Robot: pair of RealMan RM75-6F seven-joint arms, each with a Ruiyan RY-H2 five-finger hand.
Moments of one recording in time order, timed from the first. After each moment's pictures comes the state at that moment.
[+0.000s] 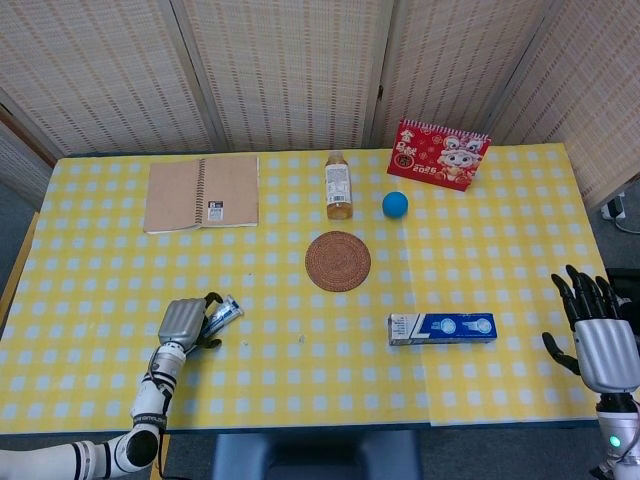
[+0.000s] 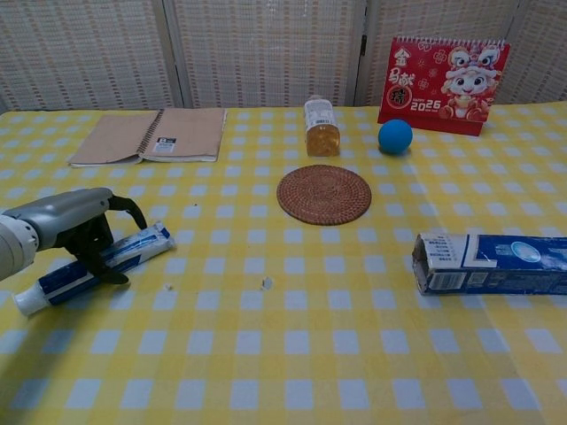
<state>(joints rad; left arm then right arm) -0.58 -1.62 -0.18 -1.54 0.82 1.06 0.54 0.07 -1.15 0.08 -1.56 -1.53 1.54 -0.07</state>
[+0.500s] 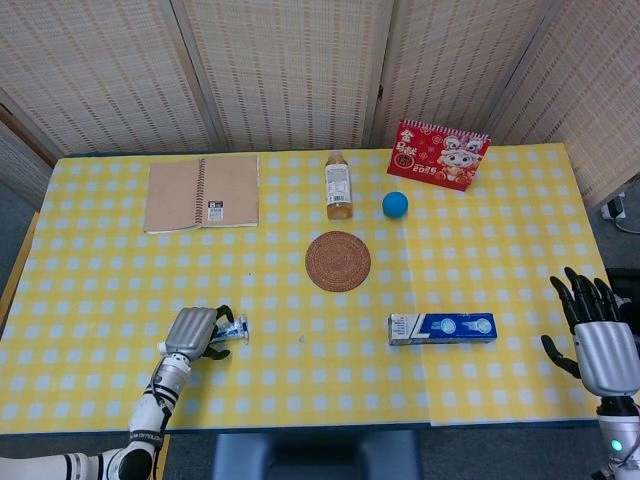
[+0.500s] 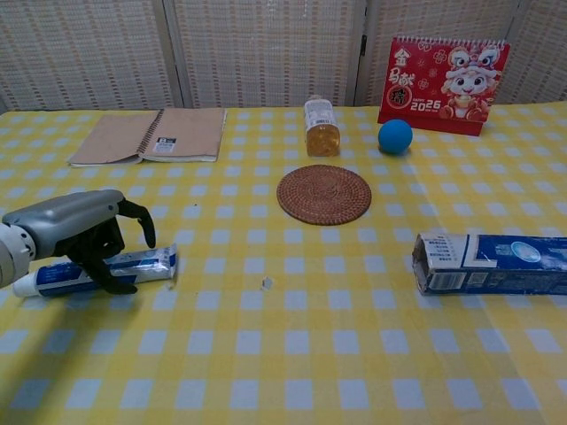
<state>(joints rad) -0.57 -1.58 -0.12 -1.64 0.94 1.11 0.52 0.07 -1.14 0.07 -1.57 -1.55 1.55 -0.06</state>
